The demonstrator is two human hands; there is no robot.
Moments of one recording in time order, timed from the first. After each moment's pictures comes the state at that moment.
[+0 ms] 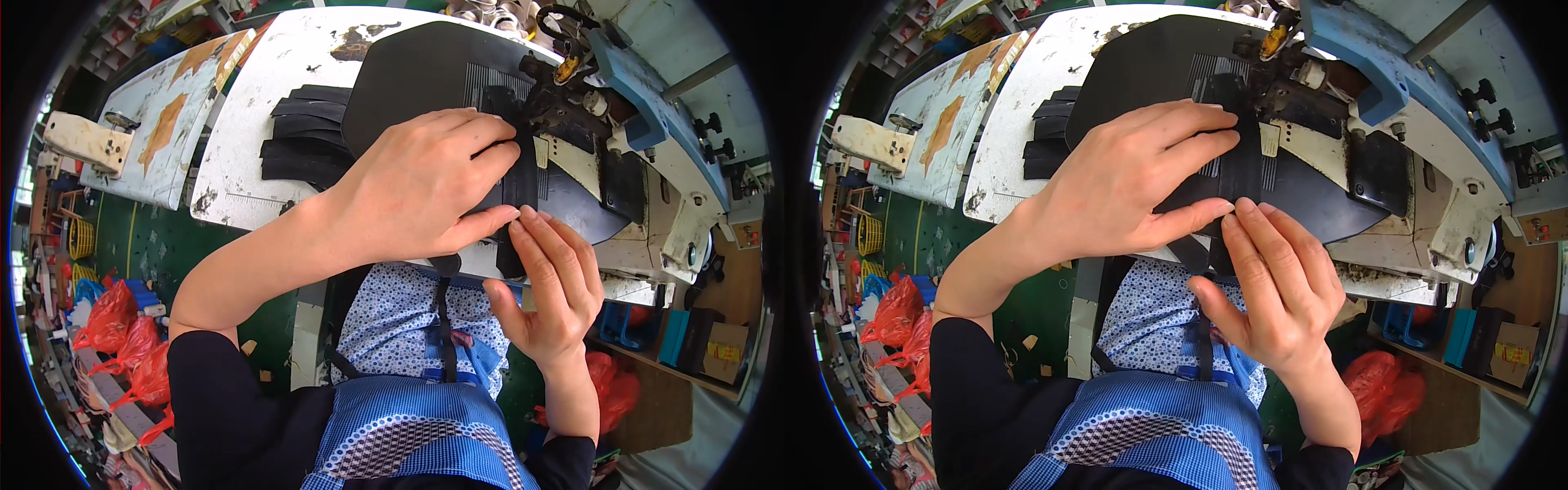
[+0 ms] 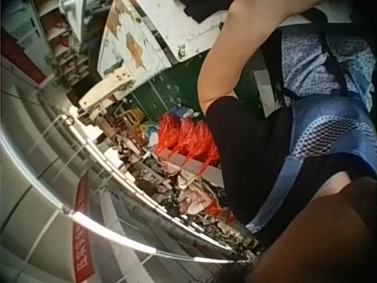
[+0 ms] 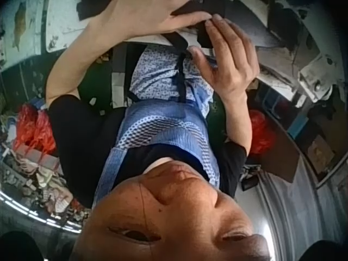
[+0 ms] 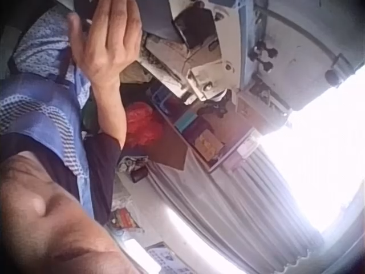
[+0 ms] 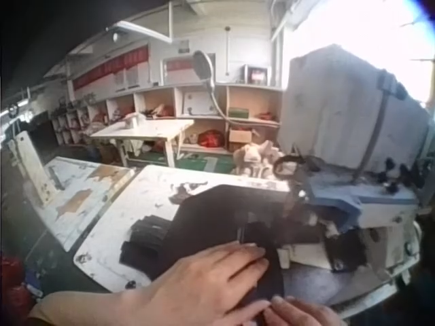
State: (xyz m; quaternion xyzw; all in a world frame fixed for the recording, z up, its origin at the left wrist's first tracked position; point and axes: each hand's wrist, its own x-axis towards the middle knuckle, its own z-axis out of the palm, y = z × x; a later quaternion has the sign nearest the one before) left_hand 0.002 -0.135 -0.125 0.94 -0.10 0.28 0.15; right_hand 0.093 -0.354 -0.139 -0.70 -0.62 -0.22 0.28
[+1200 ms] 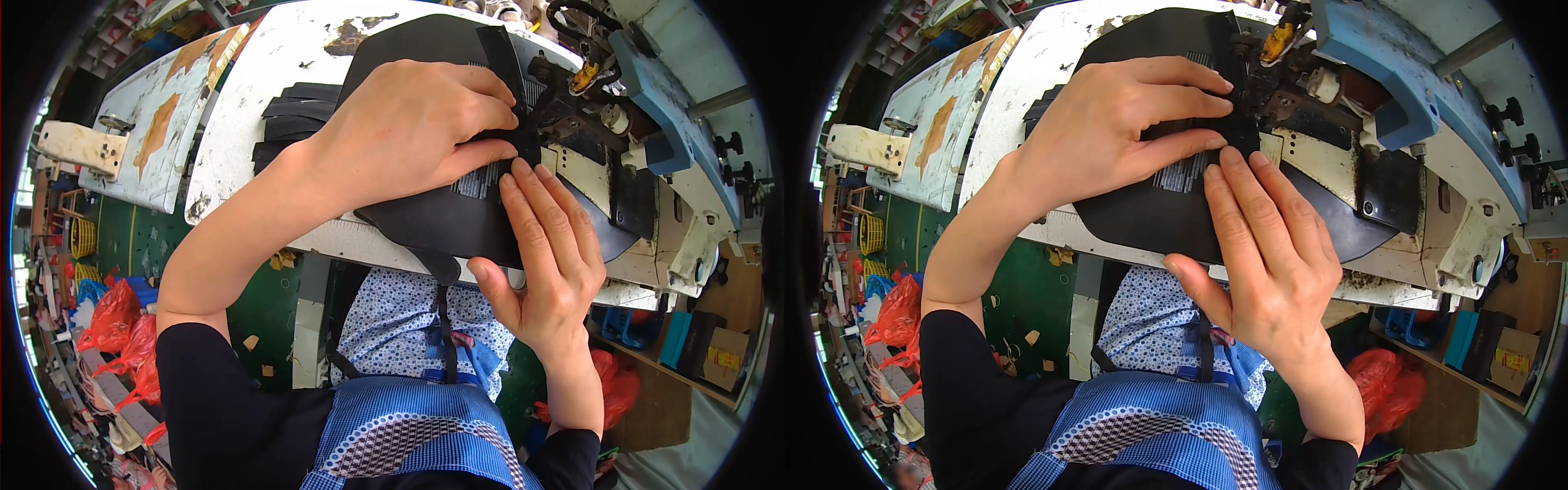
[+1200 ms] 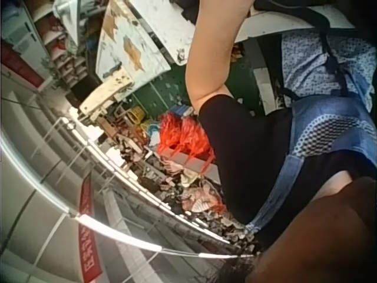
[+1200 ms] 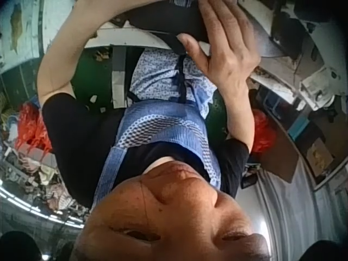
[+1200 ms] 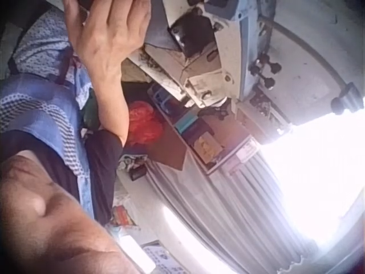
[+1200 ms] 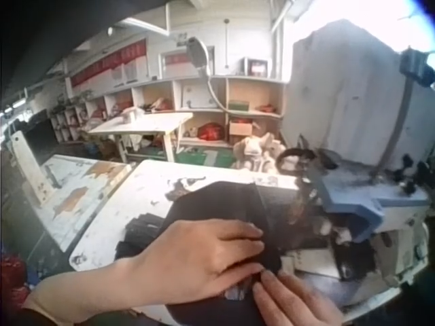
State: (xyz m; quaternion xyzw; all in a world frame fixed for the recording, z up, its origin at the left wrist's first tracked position) left_hand 0.037 -0.093 -0.122 0.94 -0.10 0.28 0.16; right_hand 0.109 -0.322 -0.136 -0.72 -0.61 -0.20 0.24
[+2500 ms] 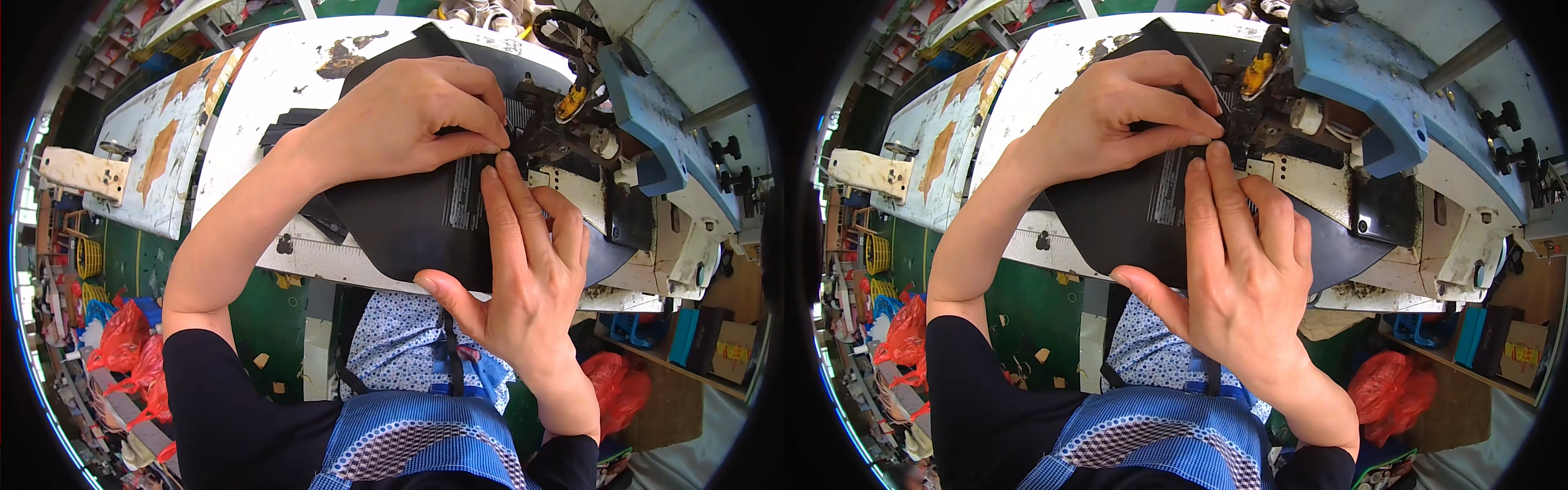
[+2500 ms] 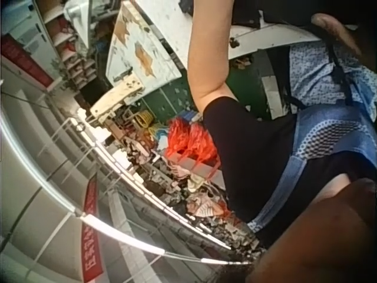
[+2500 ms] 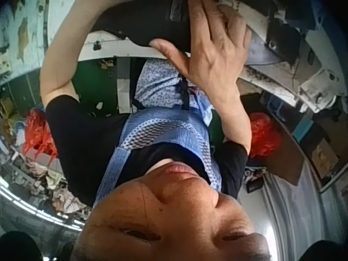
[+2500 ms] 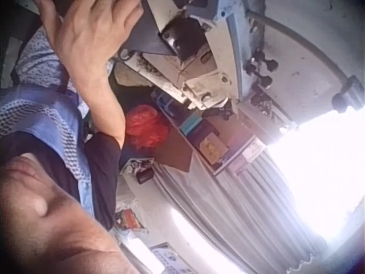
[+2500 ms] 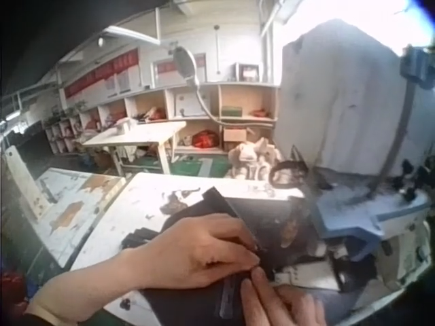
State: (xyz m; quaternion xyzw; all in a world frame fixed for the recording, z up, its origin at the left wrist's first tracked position) left_hand 0.068 -0.053 -0.117 0.91 -0.24 0.25 0.24; right_hand 0.090 -0.300 -0.123 -0.80 -0.55 -0.14 0.19
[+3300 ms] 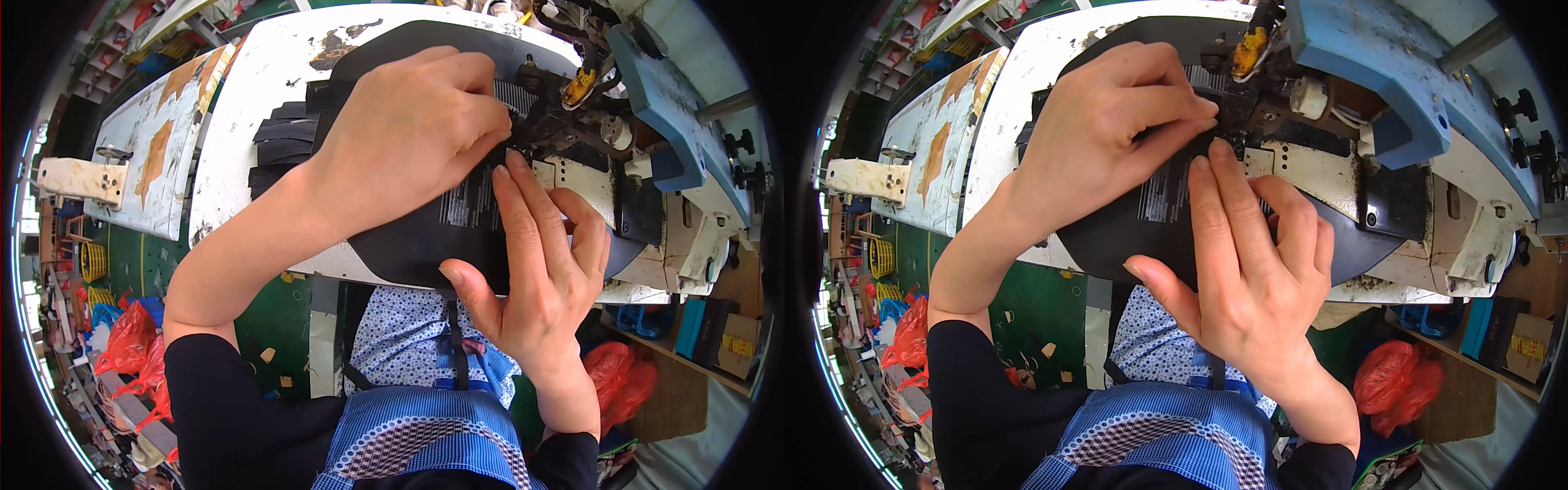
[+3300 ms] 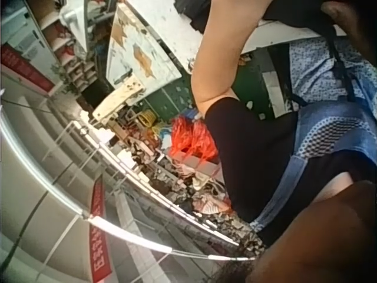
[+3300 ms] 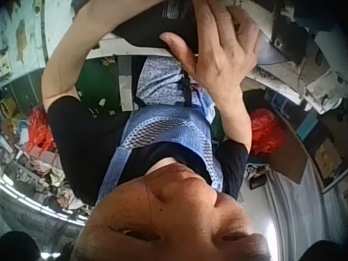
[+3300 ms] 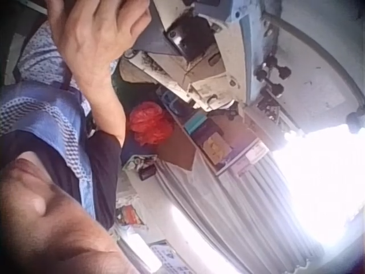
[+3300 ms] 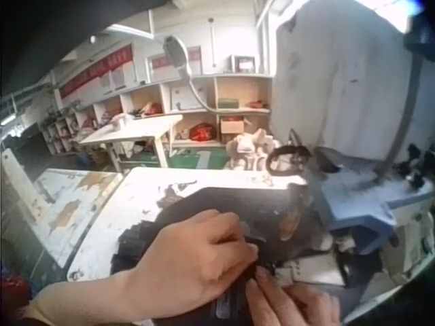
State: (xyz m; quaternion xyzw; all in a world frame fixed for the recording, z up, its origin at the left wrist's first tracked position) left_hand 0.055 -0.094 -0.118 0.93 -0.09 0.33 0.13; right_hand 0.091 -0.307 -0.129 -0.80 -0.53 -0.19 0.20
